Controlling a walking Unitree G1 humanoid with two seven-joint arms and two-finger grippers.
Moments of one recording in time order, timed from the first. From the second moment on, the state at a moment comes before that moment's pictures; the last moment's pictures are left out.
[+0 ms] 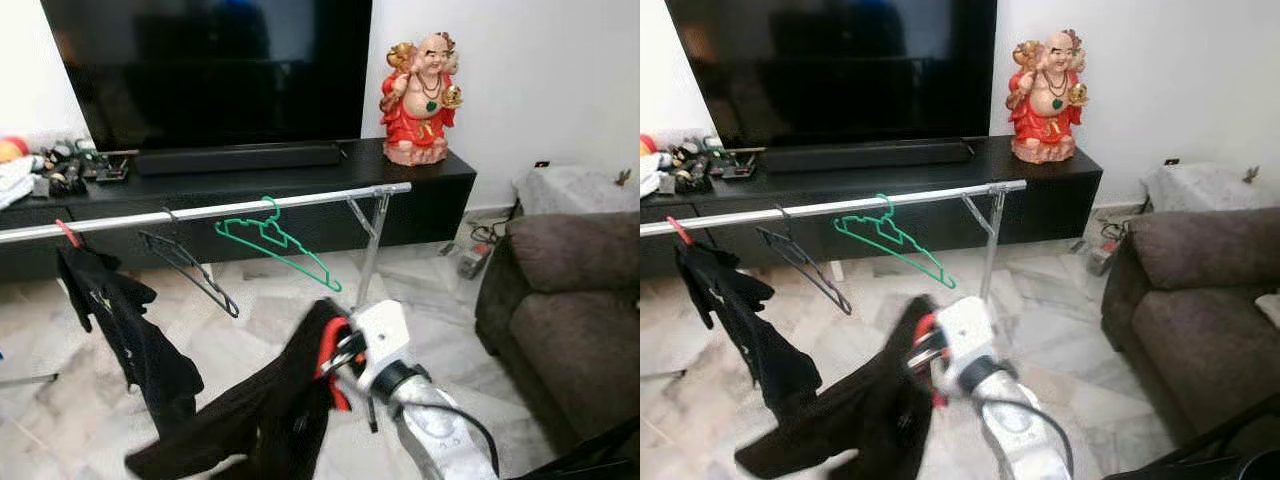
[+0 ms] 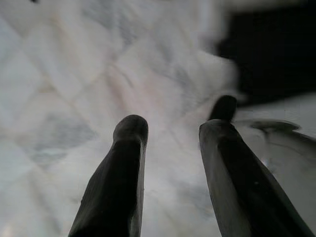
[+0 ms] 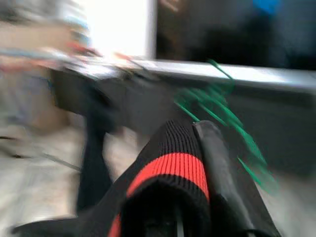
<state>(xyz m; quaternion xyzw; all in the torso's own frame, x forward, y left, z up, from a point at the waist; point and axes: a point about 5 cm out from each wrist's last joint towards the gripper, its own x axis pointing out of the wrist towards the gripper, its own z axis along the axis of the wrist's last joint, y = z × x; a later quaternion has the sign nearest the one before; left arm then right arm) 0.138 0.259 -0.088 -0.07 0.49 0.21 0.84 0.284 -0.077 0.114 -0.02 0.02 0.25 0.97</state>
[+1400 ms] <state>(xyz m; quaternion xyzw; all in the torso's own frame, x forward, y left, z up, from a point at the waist) 0.251 0.198 0.046 0.07 0.05 0.02 1.00 0.251 -0.212 0.034 0.00 0.13 -0.09 0.99</state>
